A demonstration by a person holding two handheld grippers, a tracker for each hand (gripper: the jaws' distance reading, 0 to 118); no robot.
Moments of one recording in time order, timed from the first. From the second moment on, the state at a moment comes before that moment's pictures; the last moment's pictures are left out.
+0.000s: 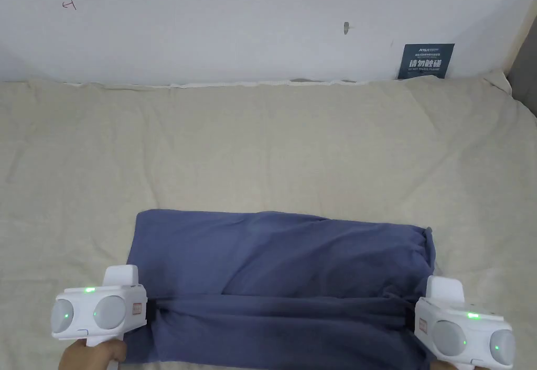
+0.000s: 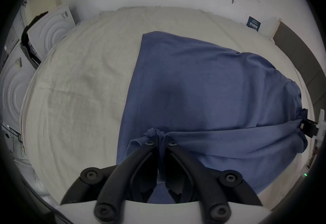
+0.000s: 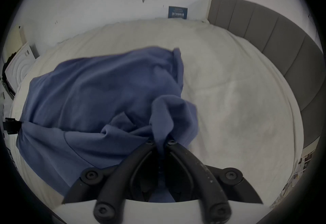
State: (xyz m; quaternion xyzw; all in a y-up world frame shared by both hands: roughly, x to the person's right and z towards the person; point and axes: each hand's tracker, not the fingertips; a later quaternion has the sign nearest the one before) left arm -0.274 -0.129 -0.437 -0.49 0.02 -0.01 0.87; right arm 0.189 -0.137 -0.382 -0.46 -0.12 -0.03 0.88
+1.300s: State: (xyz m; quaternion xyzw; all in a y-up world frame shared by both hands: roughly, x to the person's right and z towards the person) left arm -0.228 0.028 -0.241 -0.17 -0.01 0.00 0.99; right arm 0.158 0.046 -0.183 -0.10 -0.09 0.02 0.99
